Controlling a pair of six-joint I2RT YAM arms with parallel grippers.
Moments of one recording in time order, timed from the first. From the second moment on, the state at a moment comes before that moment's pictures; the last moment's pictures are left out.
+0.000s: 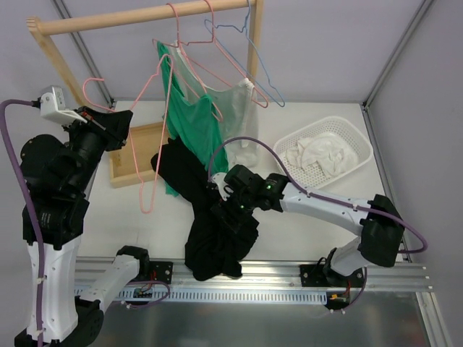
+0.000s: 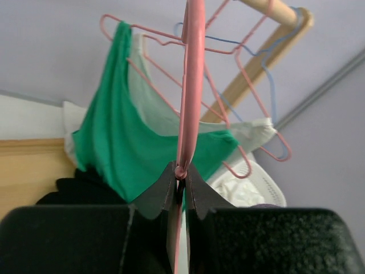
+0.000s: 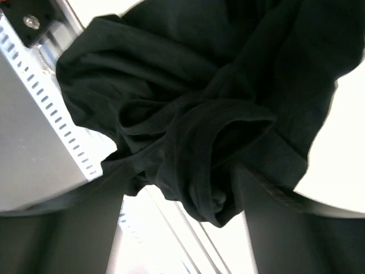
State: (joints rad) left arm -0.16 0.83 1.52 -0.61 0.05 -0.52; right arm 1.07 1.51 1.17 -0.67 -0.25 0.16
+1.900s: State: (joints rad) left arm -0.16 1.30 1.95 -0.69 -0.25 -0.28; right arm 0.87 0.96 1.51 -0.91 0.28 0.18
